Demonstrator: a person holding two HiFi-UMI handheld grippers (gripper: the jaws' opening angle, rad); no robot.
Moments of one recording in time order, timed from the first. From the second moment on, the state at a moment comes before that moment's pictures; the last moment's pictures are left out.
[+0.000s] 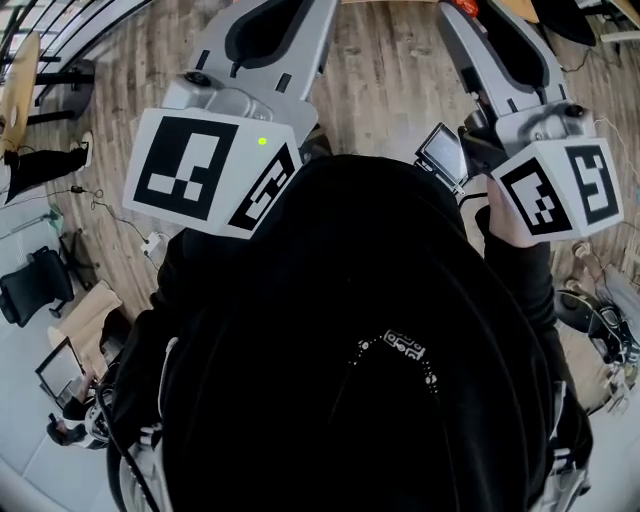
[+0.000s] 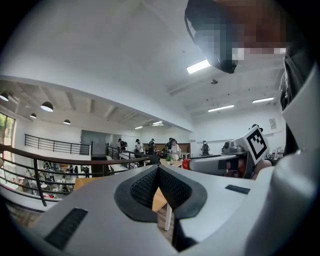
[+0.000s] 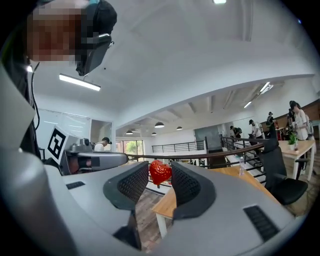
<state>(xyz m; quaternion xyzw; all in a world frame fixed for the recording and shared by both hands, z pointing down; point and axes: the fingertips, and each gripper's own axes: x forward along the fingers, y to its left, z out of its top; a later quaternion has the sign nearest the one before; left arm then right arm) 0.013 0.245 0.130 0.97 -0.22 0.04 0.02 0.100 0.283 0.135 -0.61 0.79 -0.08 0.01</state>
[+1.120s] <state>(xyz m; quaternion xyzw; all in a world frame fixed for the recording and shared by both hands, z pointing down) 0.029 0.144 0.153 0.99 -0.13 0.04 0.06 0.114 0.186 0.141 -0.64 0.76 -0.11 0.01</state>
